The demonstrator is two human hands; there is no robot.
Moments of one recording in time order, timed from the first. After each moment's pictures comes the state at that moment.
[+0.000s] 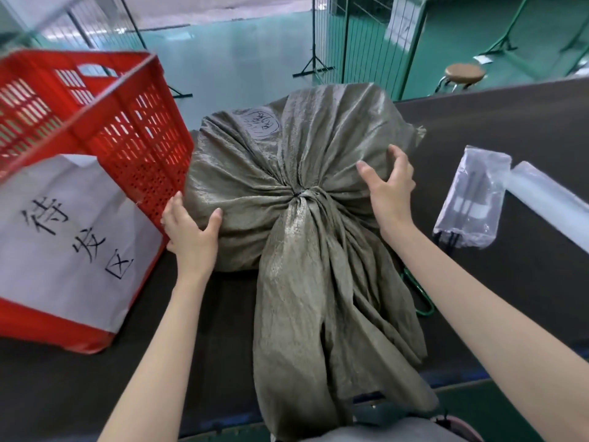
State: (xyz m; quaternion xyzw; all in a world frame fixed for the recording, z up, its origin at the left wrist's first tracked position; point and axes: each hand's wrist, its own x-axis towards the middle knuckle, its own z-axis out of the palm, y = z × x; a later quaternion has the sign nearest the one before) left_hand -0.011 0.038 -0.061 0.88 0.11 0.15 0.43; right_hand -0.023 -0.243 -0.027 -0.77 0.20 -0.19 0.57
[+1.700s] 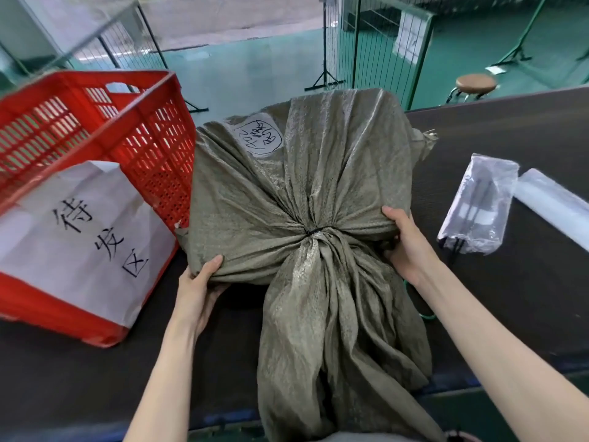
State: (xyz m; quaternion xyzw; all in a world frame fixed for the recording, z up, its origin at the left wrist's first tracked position) left_hand -0.063 0.067 -0.104 0.57 0.18 -0.03 0.80; right_hand -0.065 -0.271 -0.068 -0.48 0.21 0.00 0.85
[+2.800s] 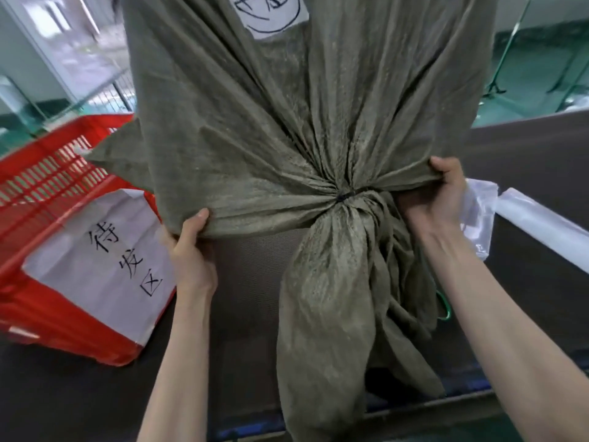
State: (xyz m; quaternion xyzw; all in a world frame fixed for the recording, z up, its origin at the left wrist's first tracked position) left_hand -0.064 0.027 0.029 0.44 0.01 0.22 0.87; right_hand -0.065 -0.269 0.051 -0.20 -0.03 -0.15 0.97
